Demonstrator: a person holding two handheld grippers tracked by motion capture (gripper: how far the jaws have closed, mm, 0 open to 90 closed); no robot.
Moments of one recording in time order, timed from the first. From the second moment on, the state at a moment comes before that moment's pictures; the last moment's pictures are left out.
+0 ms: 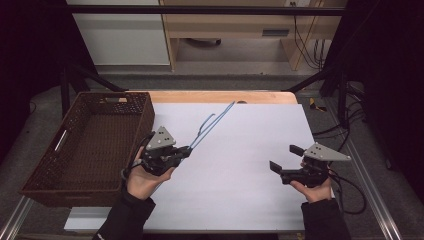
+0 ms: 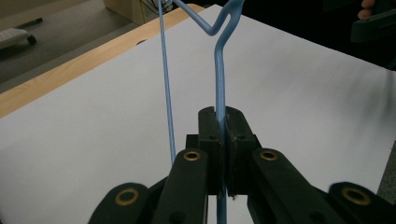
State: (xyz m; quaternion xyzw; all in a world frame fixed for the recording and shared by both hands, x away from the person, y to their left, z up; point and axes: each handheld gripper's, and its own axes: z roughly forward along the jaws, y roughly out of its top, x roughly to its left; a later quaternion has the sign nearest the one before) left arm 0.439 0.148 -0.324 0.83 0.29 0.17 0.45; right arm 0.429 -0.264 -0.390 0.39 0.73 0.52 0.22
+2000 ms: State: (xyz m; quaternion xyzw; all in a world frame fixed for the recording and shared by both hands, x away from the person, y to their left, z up) left arm 0.469 0.350 -0.249 0.80 0.34 0.19 0.46; right arm 0.422 -0.277 -0.396 0.40 0.73 0.51 0.23
